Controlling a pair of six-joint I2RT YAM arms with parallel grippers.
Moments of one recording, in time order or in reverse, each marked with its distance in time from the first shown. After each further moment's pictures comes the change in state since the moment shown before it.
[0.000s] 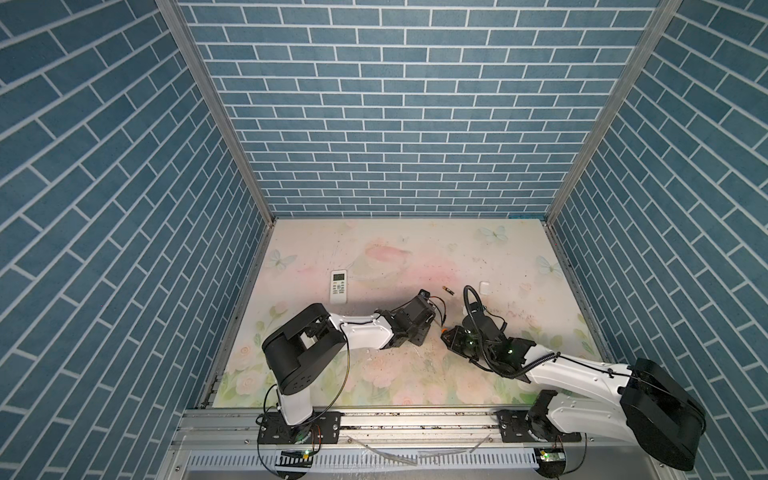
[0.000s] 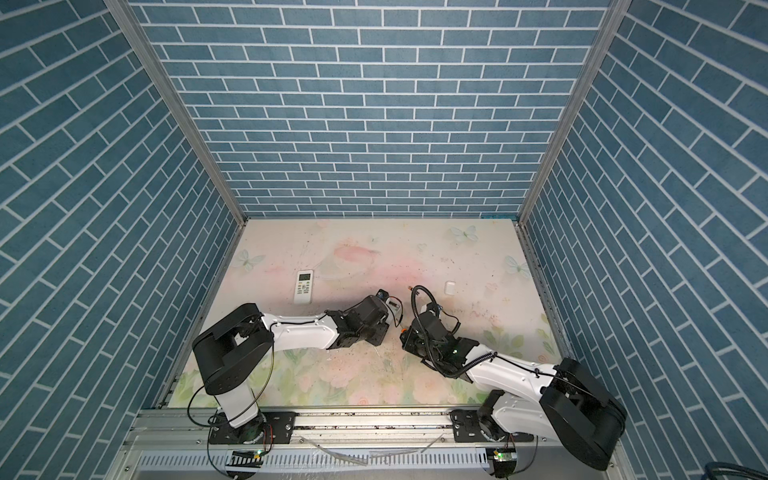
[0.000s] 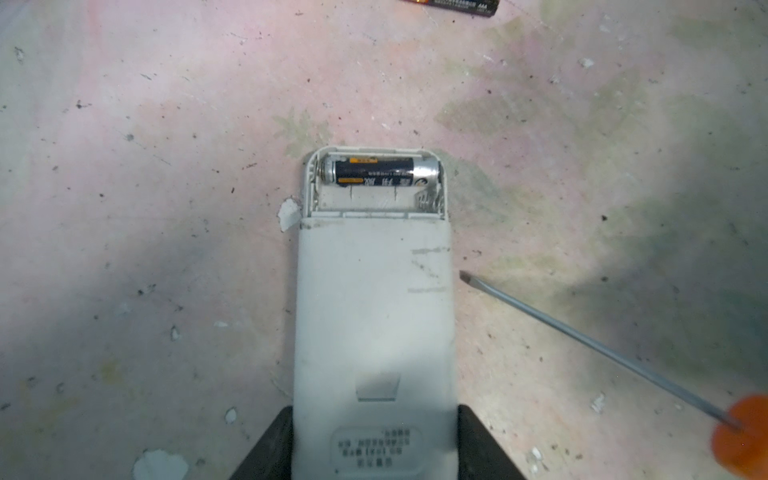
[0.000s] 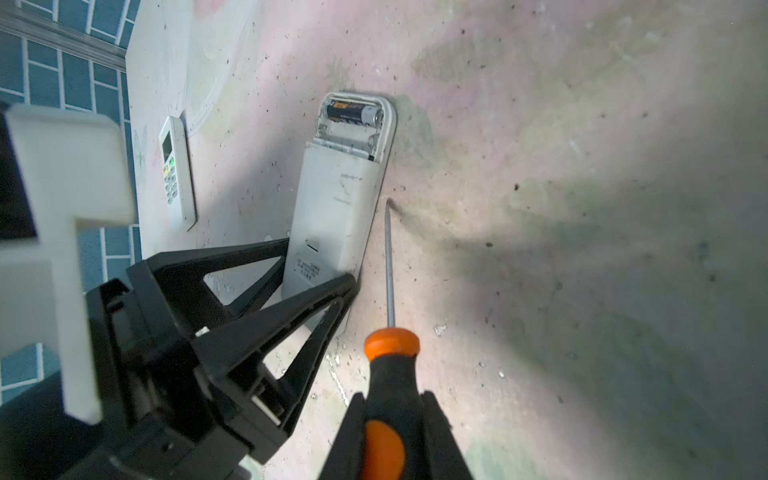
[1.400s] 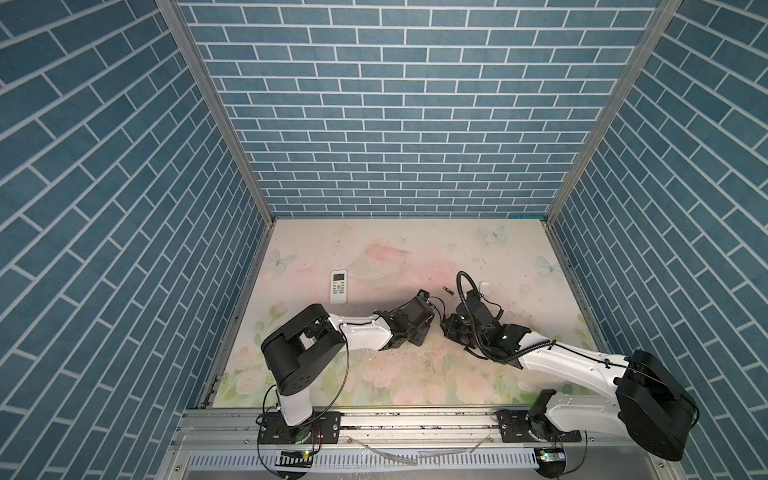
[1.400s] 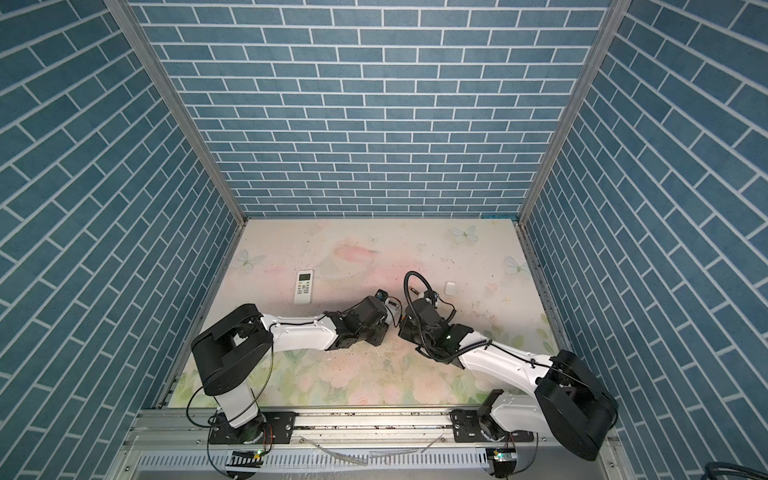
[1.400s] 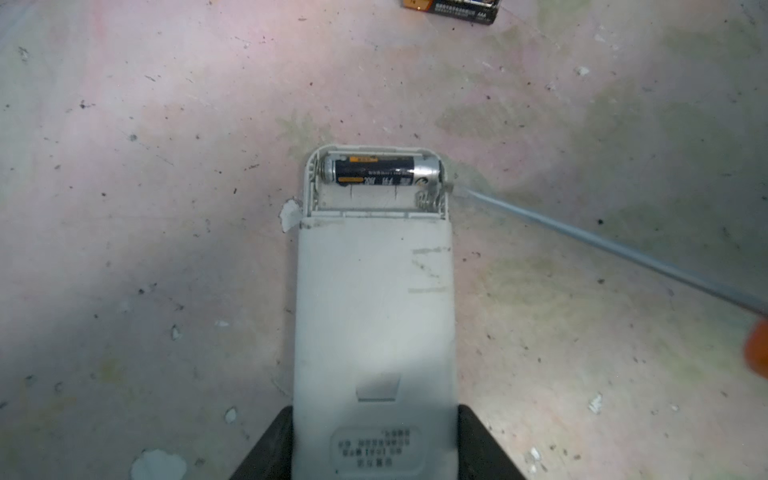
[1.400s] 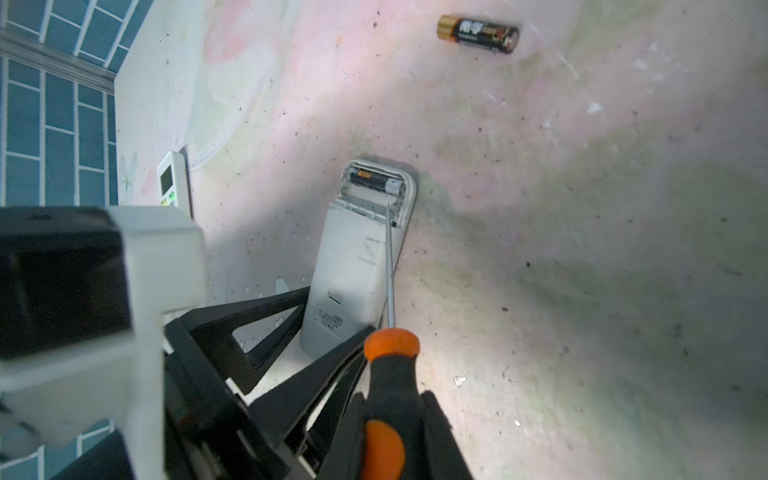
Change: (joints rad) left arm 0.000 -0.006 -0.018 0.026 0.001 -0.005; right arm -0.031 0.056 0.166 -0.126 0.073 -0.080
